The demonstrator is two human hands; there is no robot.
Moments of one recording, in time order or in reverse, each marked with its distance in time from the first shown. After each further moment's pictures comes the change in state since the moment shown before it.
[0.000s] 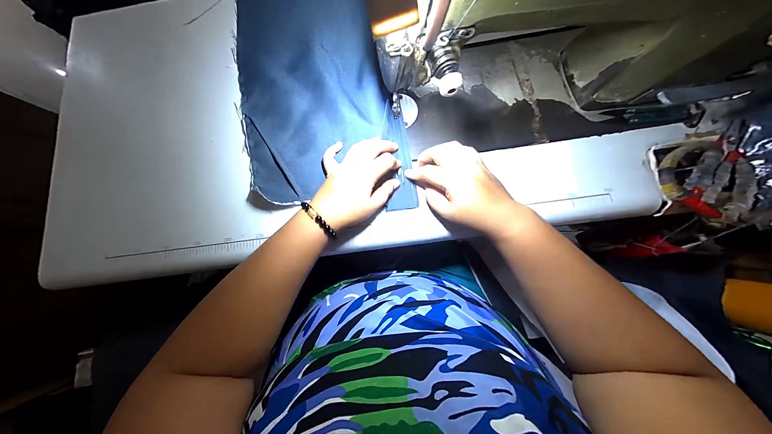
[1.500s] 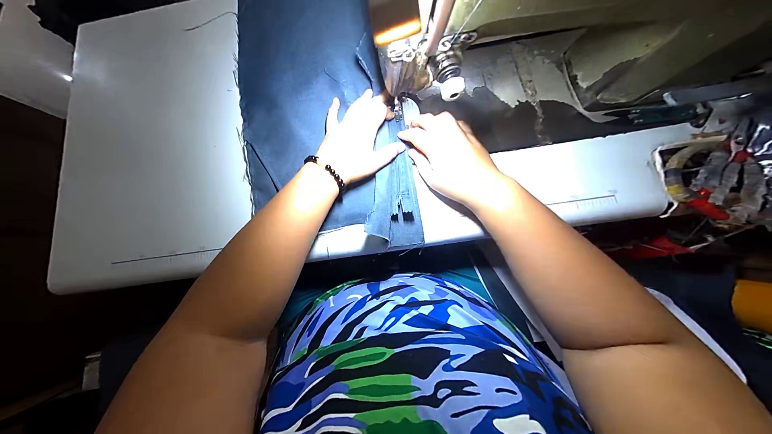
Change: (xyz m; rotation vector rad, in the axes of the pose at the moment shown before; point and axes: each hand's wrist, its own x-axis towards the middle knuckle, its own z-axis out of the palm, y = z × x) left_hand 0.058 -0.033 -0.014 0.126 -0.038 -0.099; right_hand 0.049 0.008 -0.001 -0.140 -0.145 0.177
